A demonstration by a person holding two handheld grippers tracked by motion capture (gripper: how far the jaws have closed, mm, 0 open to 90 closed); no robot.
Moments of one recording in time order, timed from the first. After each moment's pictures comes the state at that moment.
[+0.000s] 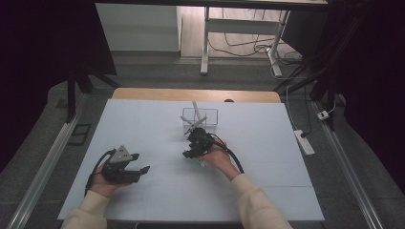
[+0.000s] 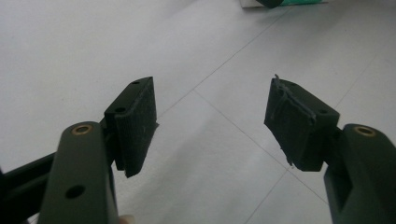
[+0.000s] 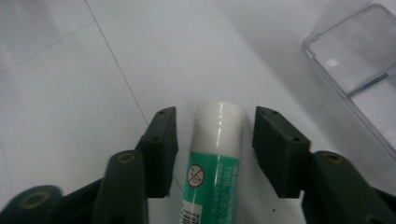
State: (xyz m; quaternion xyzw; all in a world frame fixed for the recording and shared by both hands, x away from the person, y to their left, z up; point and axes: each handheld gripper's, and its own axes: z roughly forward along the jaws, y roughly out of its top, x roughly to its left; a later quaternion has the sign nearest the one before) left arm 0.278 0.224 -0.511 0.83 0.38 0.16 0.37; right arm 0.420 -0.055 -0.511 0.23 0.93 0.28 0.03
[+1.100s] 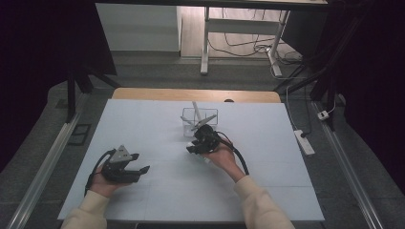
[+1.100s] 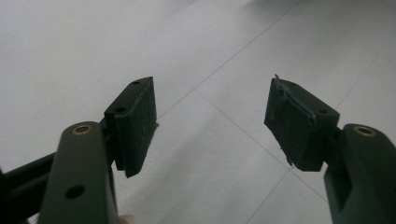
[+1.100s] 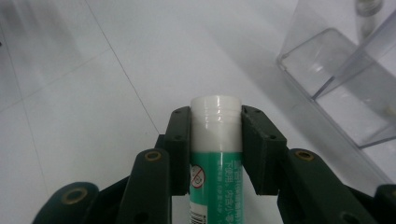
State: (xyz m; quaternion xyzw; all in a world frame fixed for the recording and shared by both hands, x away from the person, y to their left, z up) left arm 0.278 0.225 -0.511 0.83 0.38 0.16 0.37; right arm 0.414 -0.075 -0.488 0.25 0.91 0.33 0.04
